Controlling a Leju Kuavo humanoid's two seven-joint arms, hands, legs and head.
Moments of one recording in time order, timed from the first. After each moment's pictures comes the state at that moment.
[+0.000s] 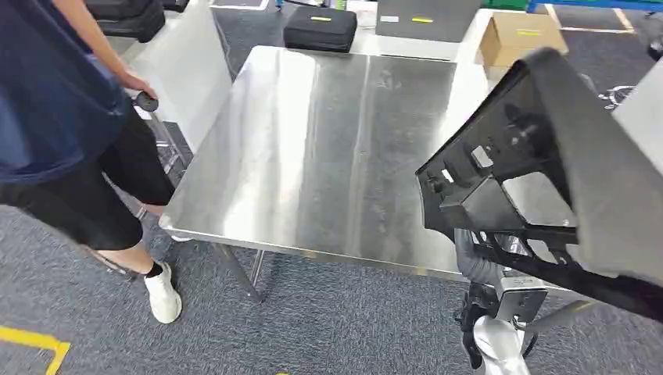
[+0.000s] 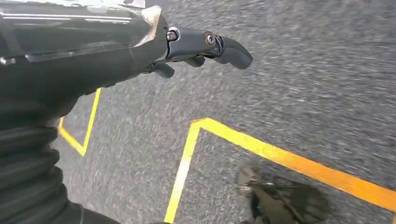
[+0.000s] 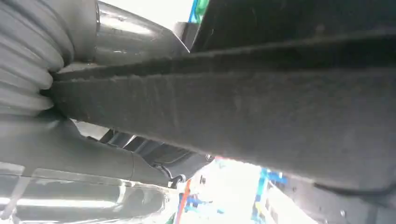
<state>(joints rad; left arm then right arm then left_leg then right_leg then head) -0.08 -0.18 1.26 -0.20 -1.09 0.31 -0.19 -0.08 -0.02 0.14 -1.61 0.17 -0.36 -0.52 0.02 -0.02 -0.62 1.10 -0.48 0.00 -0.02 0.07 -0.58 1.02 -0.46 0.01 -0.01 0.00</state>
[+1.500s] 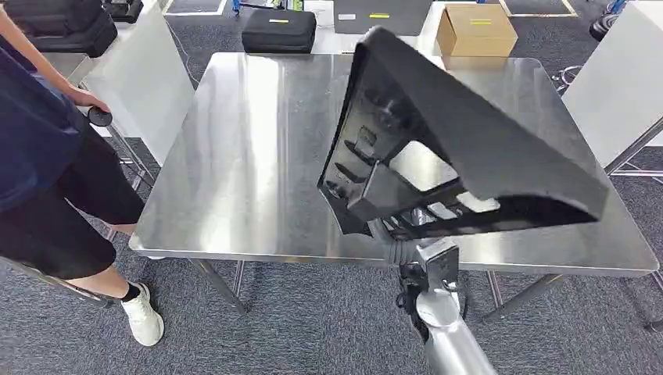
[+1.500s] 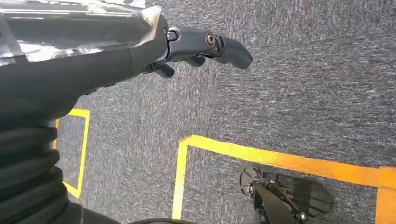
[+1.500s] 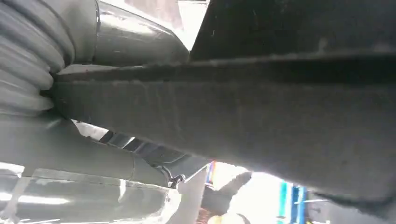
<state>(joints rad) -0.09 -0.17 1.23 -0.20 -1.14 0.29 -0.20 -0.30 0.04 0.41 -1.33 0.09 -0.18 -0.51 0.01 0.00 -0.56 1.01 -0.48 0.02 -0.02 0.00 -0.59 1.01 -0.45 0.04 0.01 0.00</state>
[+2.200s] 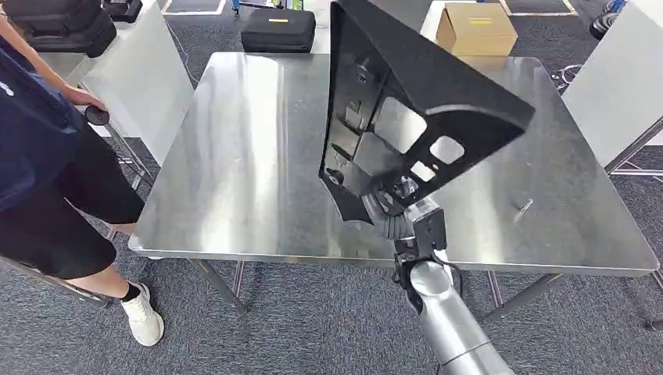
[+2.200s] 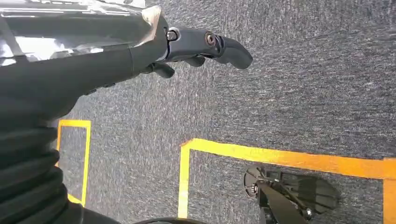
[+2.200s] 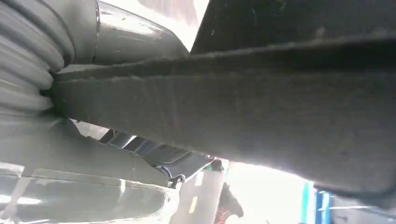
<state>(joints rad) -0.09 -0.17 1.20 -0.20 -1.18 0.28 -0.19 -0.48 0.06 0.40 -1.10 0.02 -0.18 -0.49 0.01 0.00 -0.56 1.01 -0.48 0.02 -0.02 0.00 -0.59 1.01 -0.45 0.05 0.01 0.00</state>
